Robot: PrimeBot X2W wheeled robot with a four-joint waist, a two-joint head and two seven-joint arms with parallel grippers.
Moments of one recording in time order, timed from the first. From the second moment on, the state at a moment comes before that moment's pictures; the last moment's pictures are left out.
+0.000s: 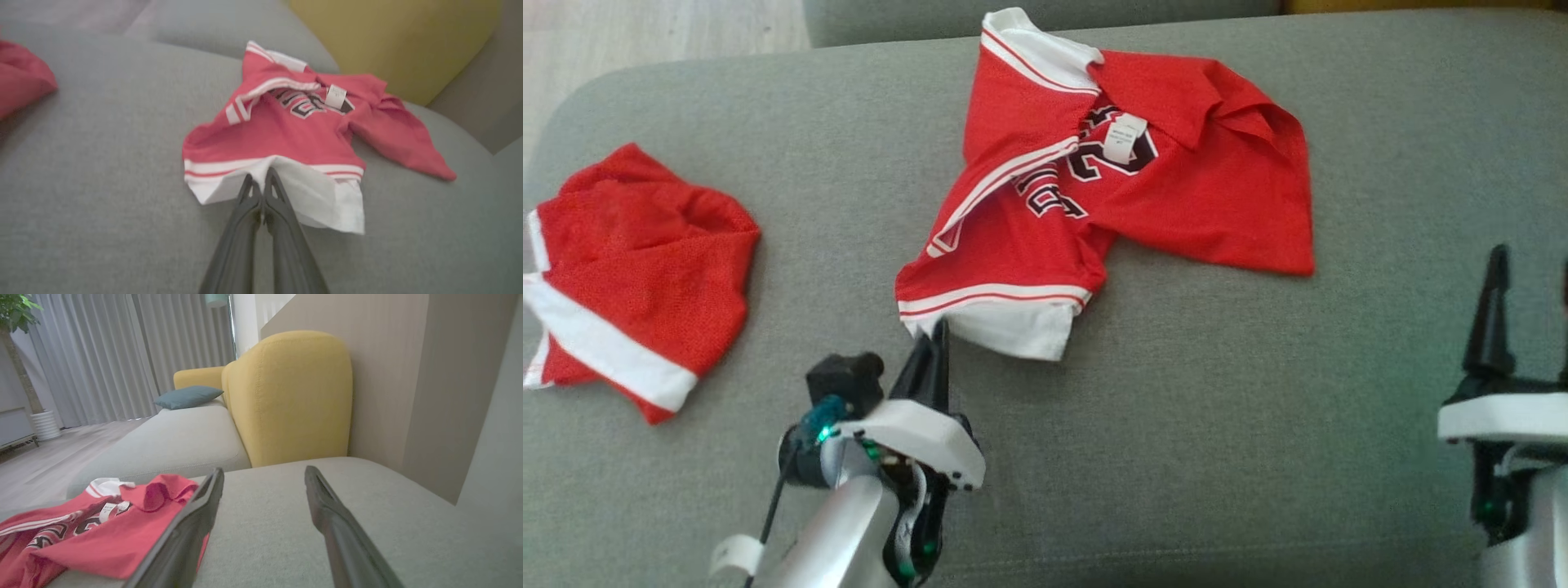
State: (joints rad) left arm -0.25 0.05 -0.51 0.45 -0.51 0.16 -0.22; right arm -0.13 -0.05 -0.25 0.19 0.11 0.12 -0.24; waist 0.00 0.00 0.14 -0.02
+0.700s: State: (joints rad) left arm -0.18 0.05 -0.36 0.13 -0.42 0.14 -0.25; right arm -0.25 -0.04 -0.14 0.51 0.23 0.12 -0.11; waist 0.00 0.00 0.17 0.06
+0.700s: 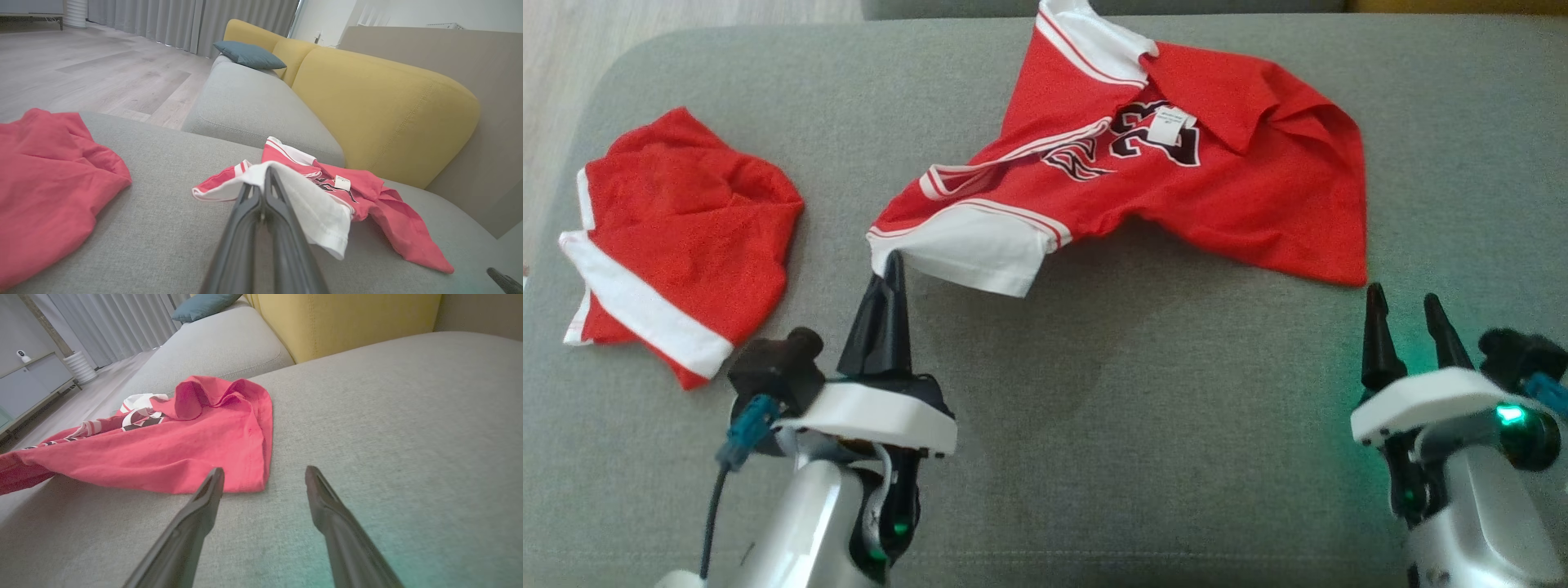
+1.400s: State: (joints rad) left arm -0.19 0.05 -0.38 0.10 -0.42 0.14 -0.25; right arm -0.58 -0.06 -0.15 1.03 0.27 0.12 -0.21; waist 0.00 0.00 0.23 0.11
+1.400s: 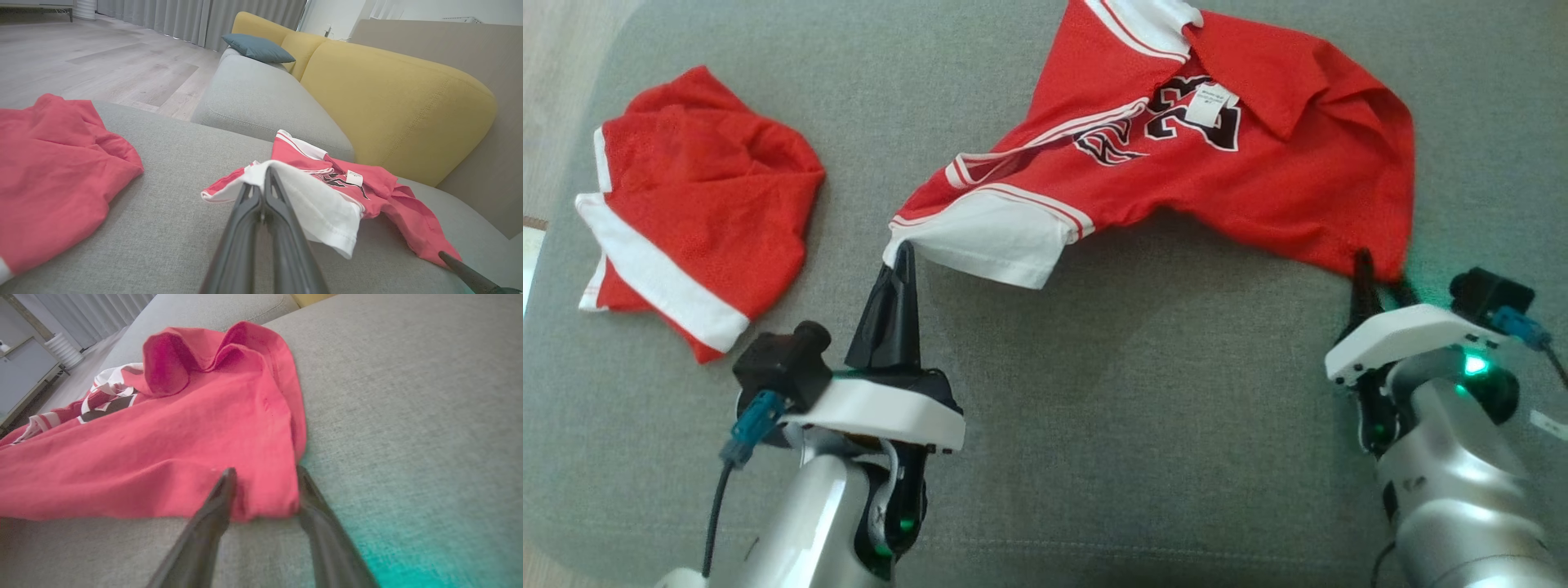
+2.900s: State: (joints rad) left arm -0.65 0.06 -0.17 -0.22 -0.56 0.19 -0.09; right arm -0.54 -0.07 -0.16 -0.20 0.40 0.12 0.41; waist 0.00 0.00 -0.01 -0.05
